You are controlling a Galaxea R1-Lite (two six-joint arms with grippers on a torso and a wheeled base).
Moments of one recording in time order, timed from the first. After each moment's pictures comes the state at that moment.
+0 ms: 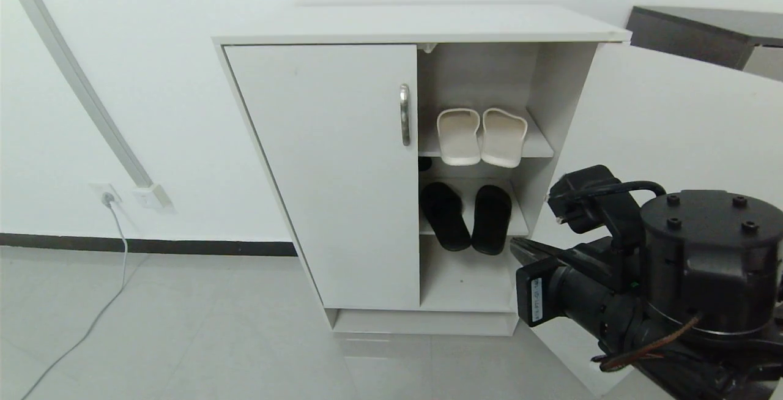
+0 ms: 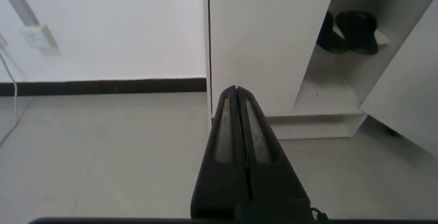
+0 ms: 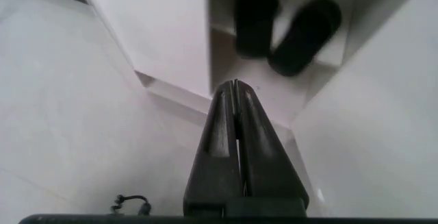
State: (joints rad) left arm 0.00 0.00 0.00 0.00 -0.02 0.01; right arm 0.95 1.54 -0.74 -0.54 -0.58 0.12
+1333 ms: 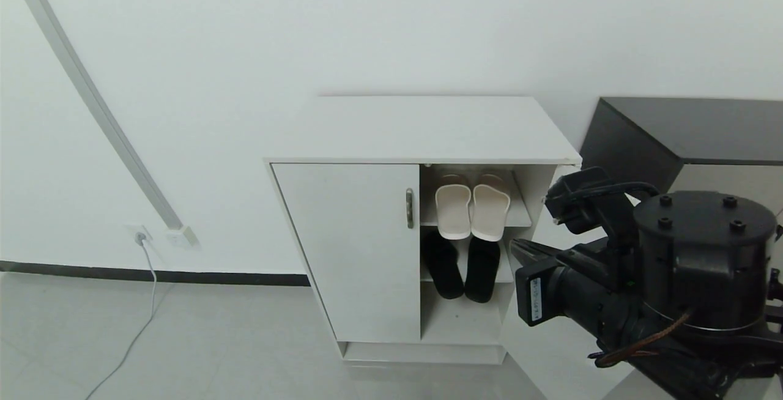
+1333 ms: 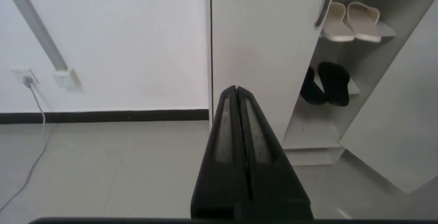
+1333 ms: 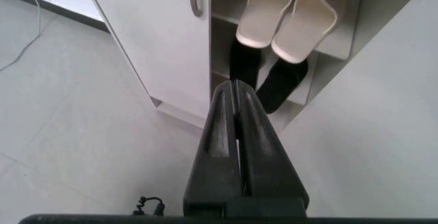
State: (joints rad) left arm 0.00 0.00 0.00 0.00 -0.02 0.01; right arm 0.95 1.55 -0.74 -0.53 -0.58 0.12
